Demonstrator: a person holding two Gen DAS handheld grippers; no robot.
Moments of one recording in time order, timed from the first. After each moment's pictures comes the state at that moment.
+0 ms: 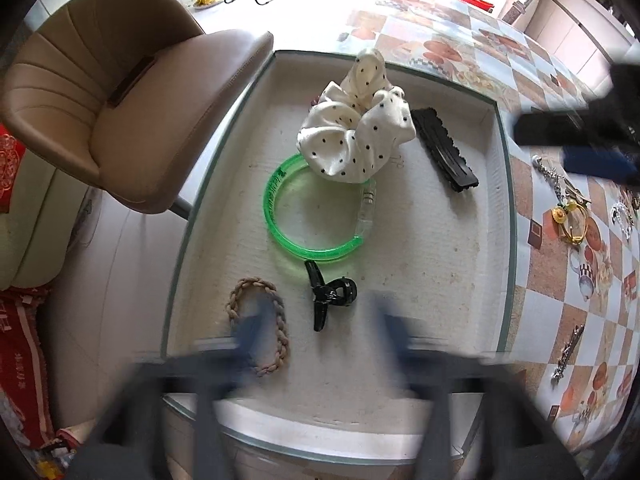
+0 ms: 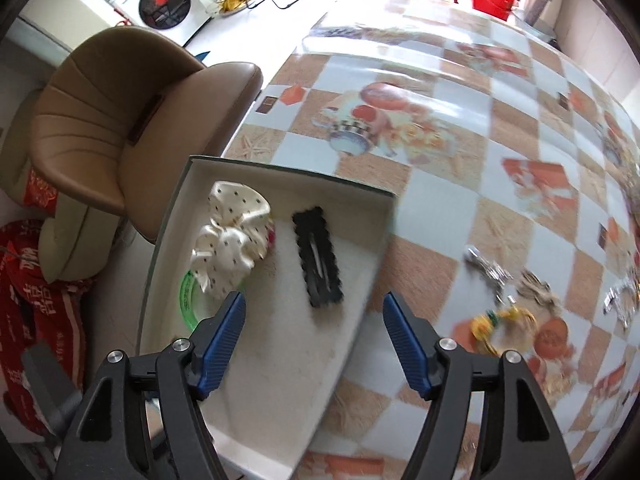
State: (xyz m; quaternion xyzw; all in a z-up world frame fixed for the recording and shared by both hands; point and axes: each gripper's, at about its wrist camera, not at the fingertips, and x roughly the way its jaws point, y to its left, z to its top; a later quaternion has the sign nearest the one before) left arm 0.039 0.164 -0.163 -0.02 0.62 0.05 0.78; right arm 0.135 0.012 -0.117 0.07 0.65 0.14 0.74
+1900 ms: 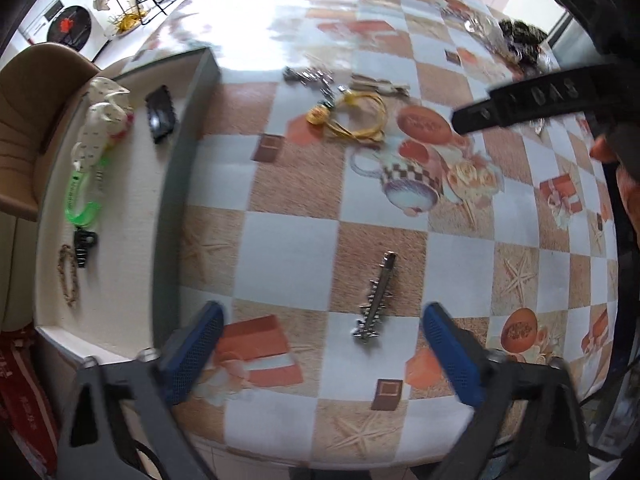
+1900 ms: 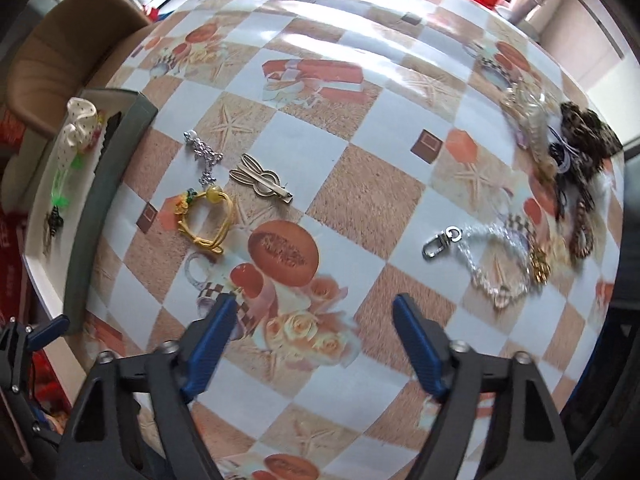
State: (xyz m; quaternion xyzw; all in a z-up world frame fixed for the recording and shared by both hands) left arm -0.013 -0.056 -0.171 0.05 0.65 -0.05 0.76; right arm 0.105 -0.202 -0.162 -0.04 0.68 0.14 0.72
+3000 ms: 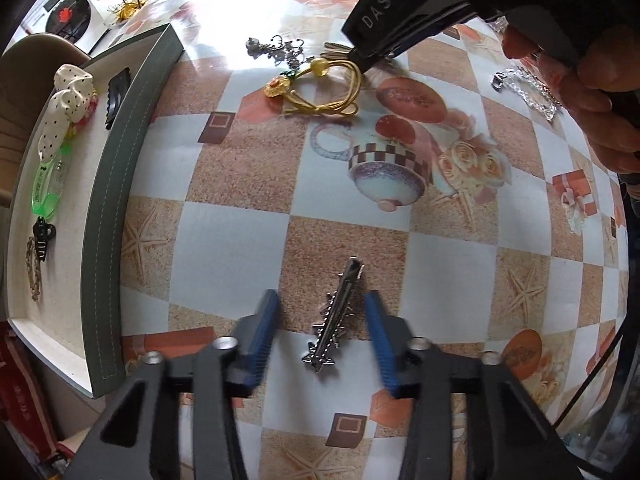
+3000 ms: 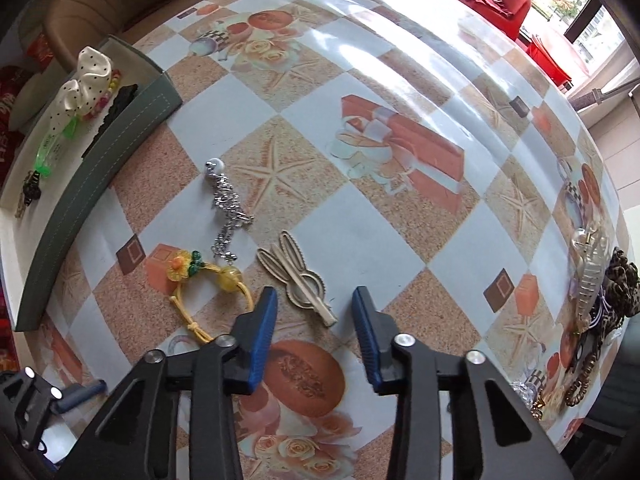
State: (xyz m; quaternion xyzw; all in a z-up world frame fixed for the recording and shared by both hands) left arm -0.001 -0.099 -0.205 0.03 0.66 -0.05 0.75; right arm 0.163 -0.122 -0.188 -0.16 0.63 0.22 0.73
